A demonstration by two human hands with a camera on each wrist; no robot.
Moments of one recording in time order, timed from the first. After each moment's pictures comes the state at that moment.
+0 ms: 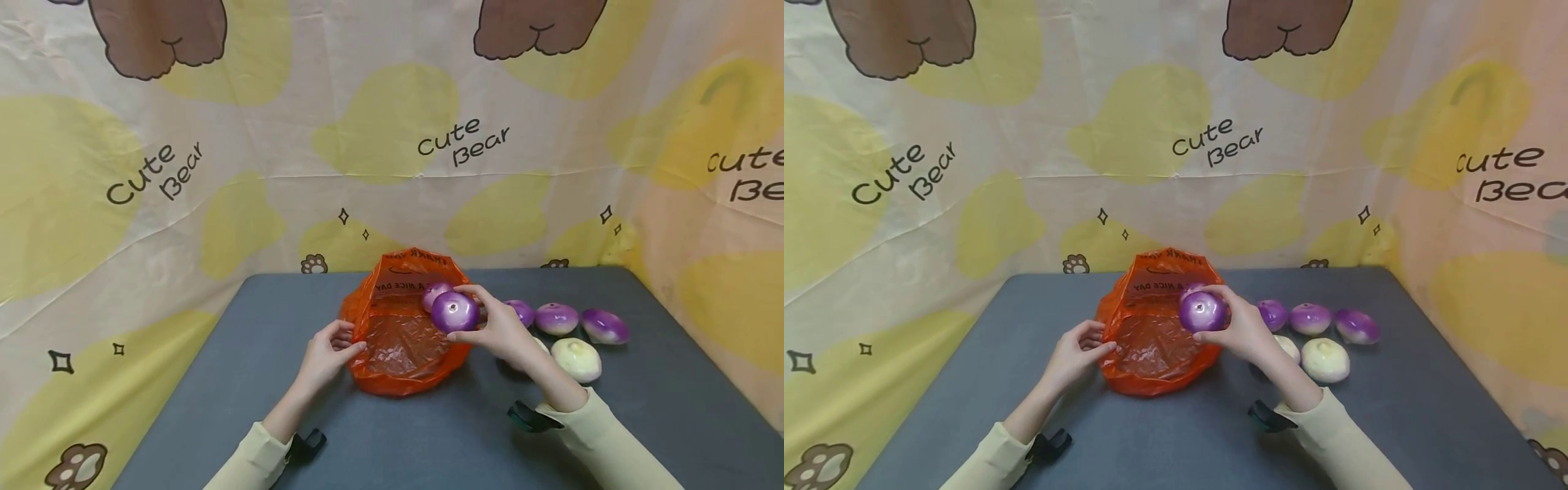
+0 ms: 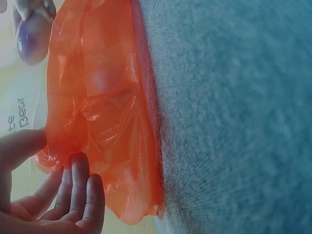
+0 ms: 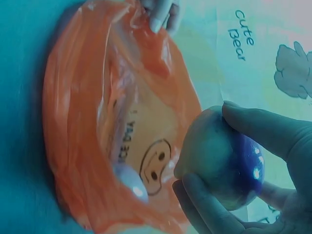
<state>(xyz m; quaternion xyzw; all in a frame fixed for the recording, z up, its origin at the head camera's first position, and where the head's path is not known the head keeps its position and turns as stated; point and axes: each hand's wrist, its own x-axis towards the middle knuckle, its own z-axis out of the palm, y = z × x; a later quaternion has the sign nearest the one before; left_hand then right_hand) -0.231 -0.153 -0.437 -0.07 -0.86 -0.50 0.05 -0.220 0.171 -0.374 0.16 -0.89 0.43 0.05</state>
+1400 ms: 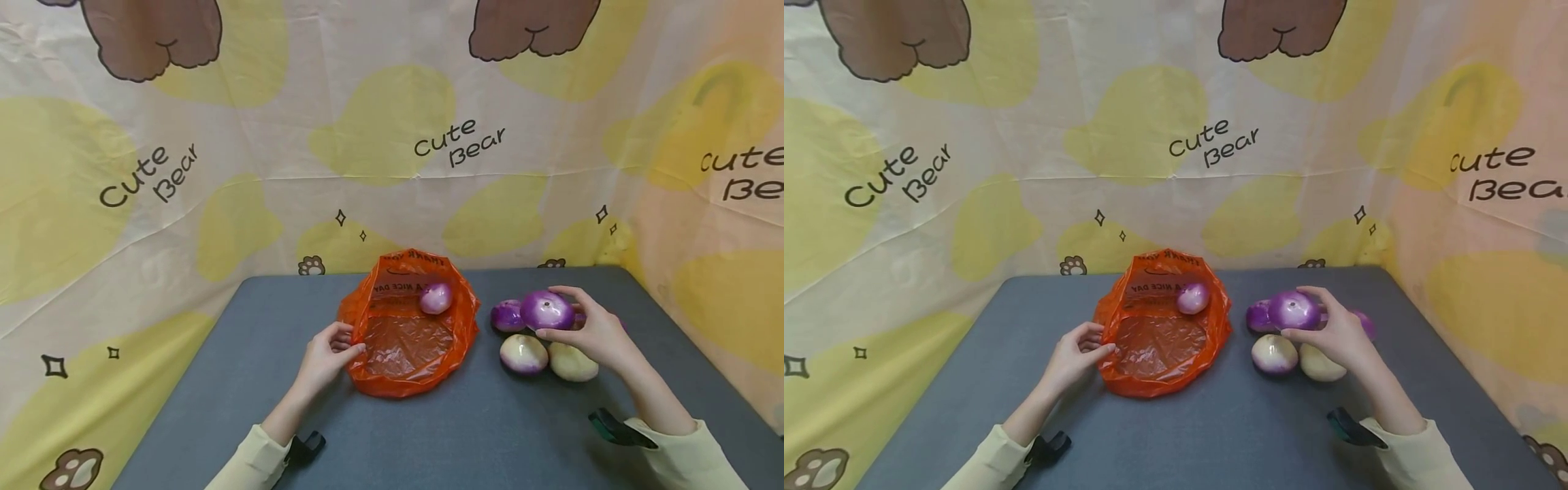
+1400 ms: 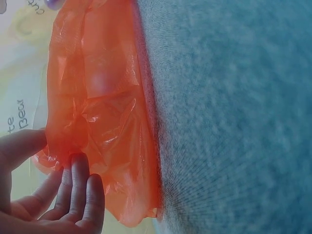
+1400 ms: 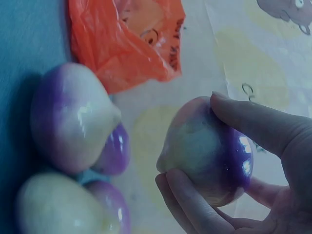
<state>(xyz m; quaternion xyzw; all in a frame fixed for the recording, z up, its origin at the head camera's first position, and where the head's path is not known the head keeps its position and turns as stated) -0.233 -0.152 -0.438 -0.07 -0.86 -0.50 0.05 -0.185 0.291 -0.363 0.05 -0.93 0.36 0.07</state>
